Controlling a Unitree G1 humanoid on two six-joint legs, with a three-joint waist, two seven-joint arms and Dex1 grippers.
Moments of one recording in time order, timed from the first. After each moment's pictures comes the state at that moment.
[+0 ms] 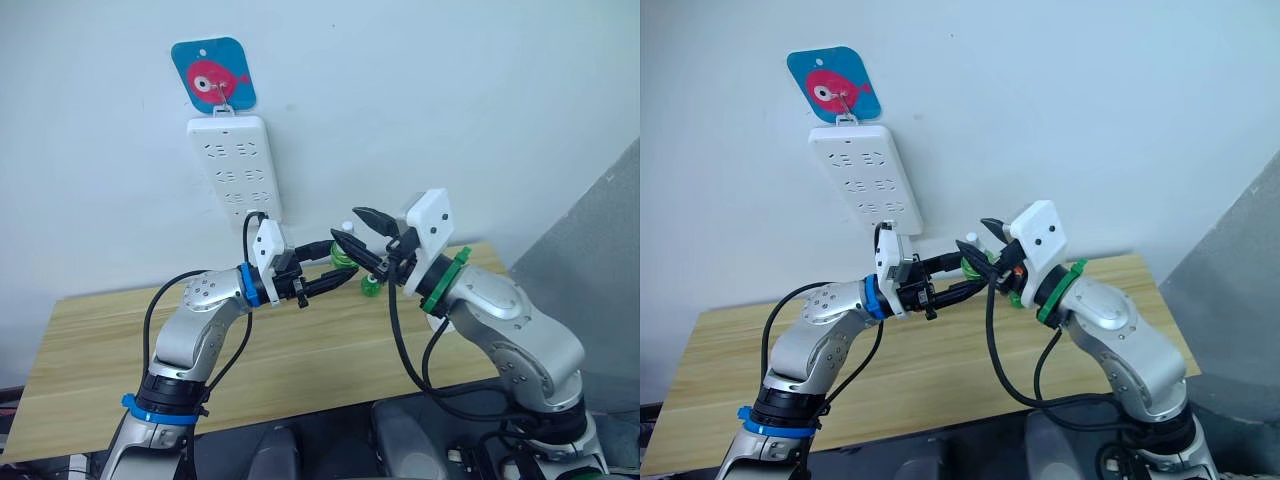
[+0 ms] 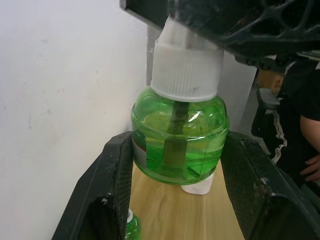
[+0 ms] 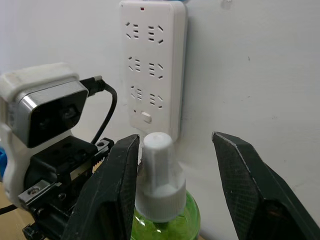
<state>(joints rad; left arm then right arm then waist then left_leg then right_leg) -0.35 0.42 -0.07 -0.14 -0.46 0.28 -0.97 -0.42 -0.29 0.22 -0.70 0.41 0.78 0.25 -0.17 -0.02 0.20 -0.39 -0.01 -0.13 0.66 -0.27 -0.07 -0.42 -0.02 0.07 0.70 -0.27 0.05</state>
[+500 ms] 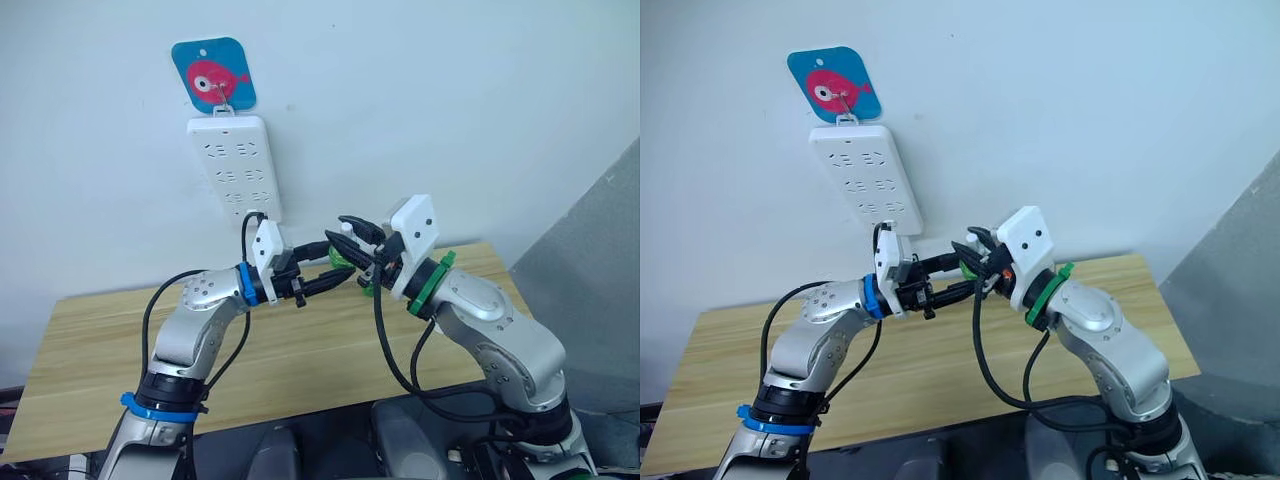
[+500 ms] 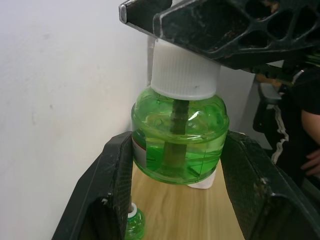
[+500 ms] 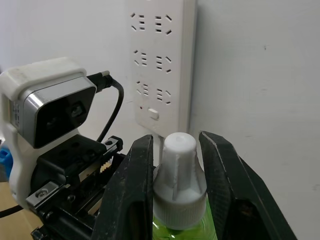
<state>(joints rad) -0.37 0.43 -0.08 -0.10 -0.45 0.25 -1.01 -0.41 -0.27 0.22 -0.66 0.43 0.78 0.32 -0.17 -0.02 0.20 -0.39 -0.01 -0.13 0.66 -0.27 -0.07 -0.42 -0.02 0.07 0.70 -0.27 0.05</state>
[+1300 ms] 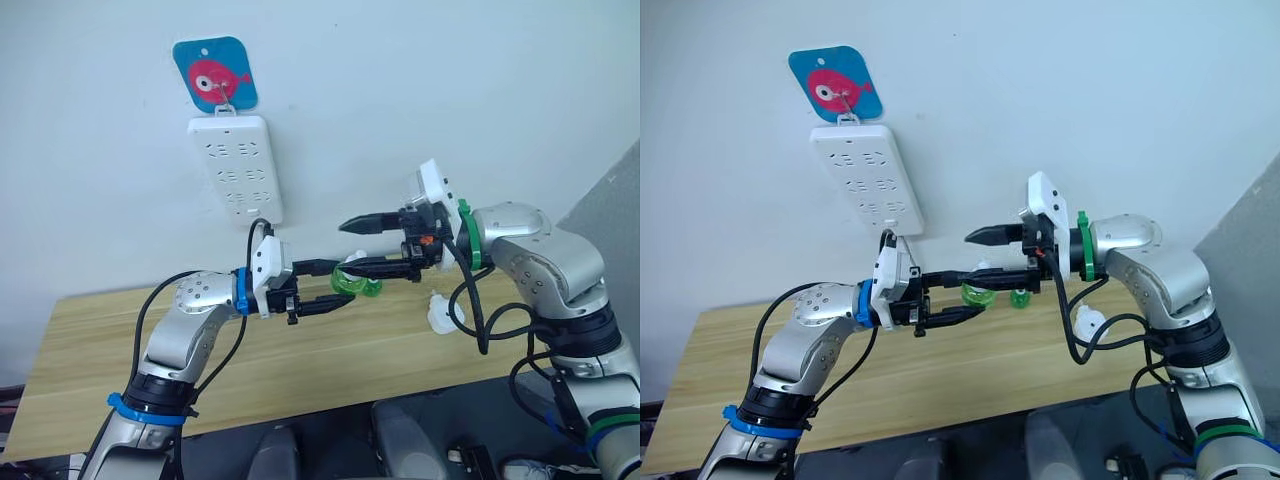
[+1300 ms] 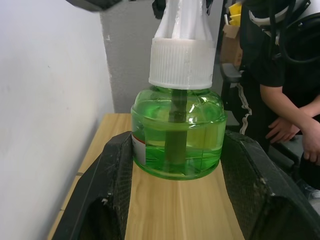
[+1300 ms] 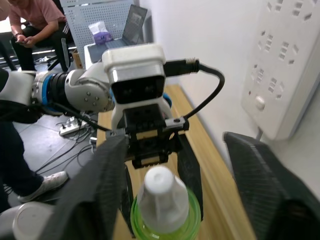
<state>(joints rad) -0.35 0.49 -0.11 -0.13 -0.45 0.19 -1.12 -0.74 -0.55 0.16 -0.28 0.62 0.73 1.03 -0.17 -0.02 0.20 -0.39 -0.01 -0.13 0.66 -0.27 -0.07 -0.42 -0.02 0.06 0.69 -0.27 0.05</state>
